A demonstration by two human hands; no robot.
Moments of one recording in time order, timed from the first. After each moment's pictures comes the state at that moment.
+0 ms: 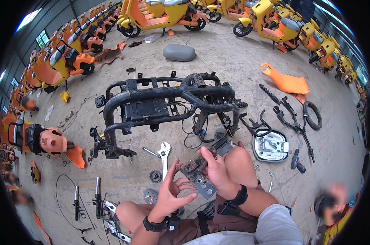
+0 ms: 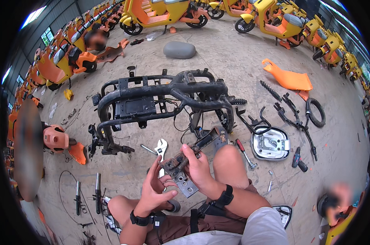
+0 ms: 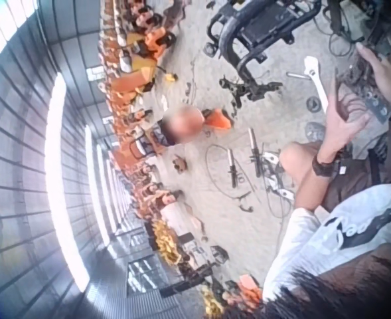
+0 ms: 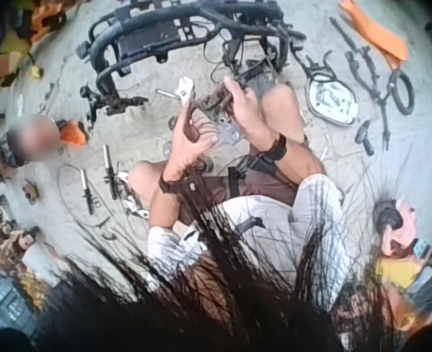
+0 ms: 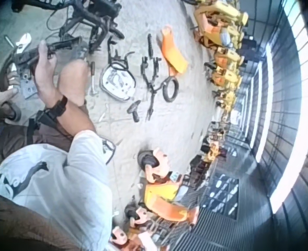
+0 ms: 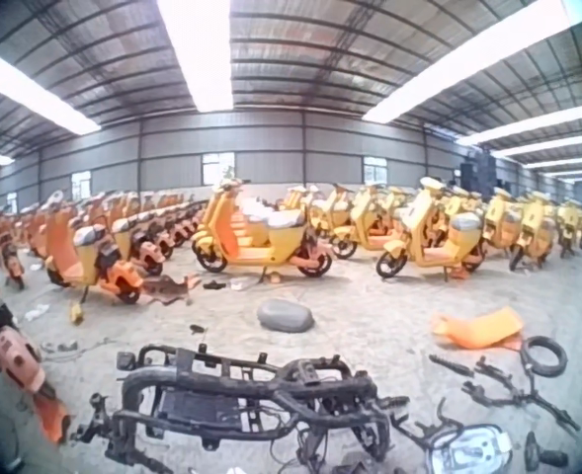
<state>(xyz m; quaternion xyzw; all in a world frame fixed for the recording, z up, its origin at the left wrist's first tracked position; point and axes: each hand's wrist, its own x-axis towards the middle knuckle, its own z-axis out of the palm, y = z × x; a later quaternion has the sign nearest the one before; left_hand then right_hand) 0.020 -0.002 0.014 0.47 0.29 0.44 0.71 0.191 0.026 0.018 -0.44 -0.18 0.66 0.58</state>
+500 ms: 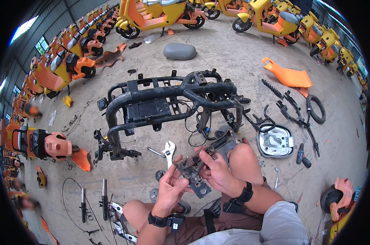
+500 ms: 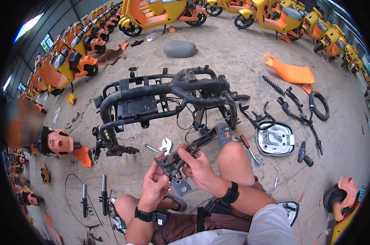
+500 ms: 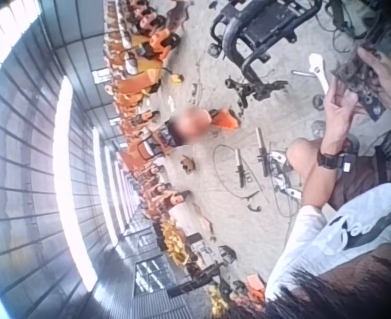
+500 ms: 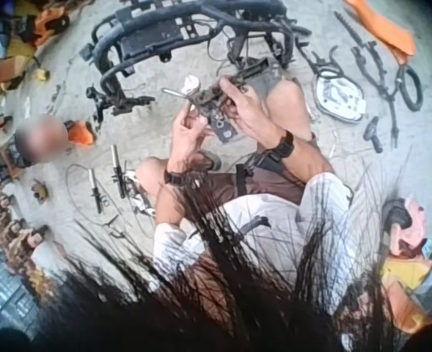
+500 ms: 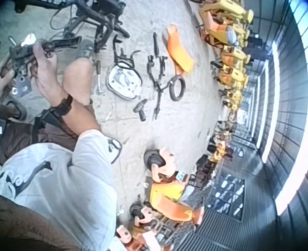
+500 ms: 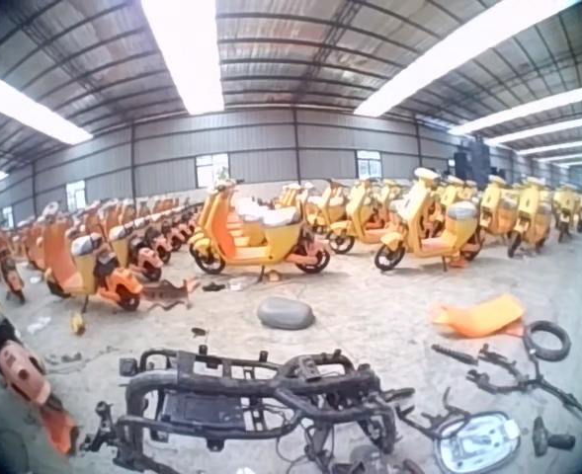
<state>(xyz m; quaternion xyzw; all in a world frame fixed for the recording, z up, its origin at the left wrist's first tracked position) 0.018 0.009 0.012 0.33 0.26 0.47 0.78 0.192 0.022 0.031 -0.33 -0.17 0.75 0.55</state>
